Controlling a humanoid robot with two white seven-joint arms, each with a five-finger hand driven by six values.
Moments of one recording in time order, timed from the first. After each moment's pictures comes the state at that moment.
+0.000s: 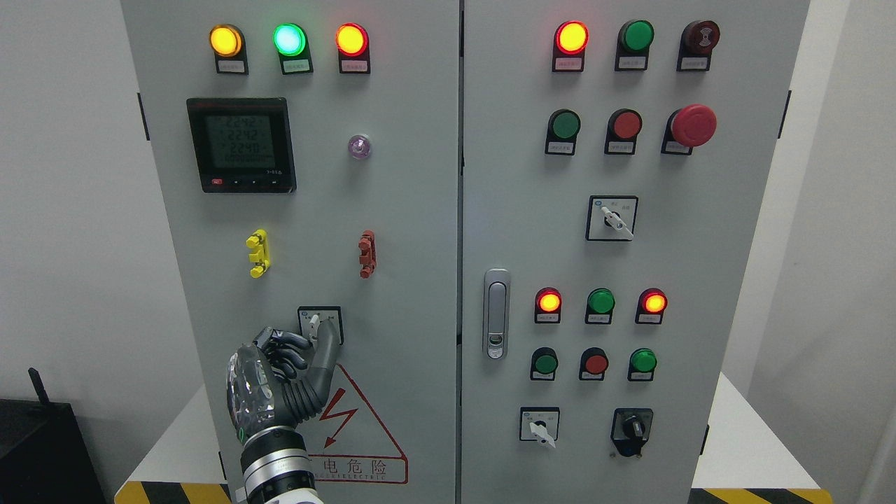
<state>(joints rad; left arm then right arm) -0.51 -0.12 -0.15 -1.72 -0.41 0.48 0.51 0.12 0.12 0.04 -0.11 -0.06 -0.07 -0.26</state>
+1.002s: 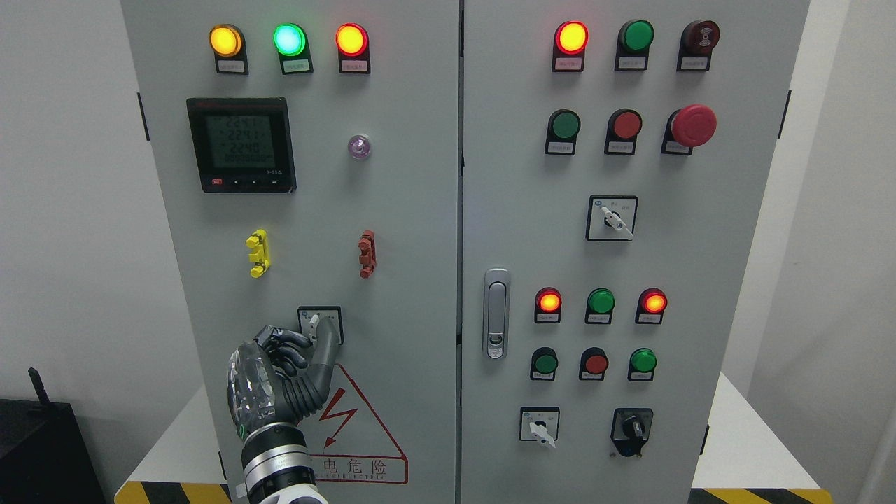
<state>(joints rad) -0.52 -0.12 -0.15 -1.72 -0.41 0.50 0.51 0.12 0.12 0.04 -0.11 -0.06 -0.07 -0.26</state>
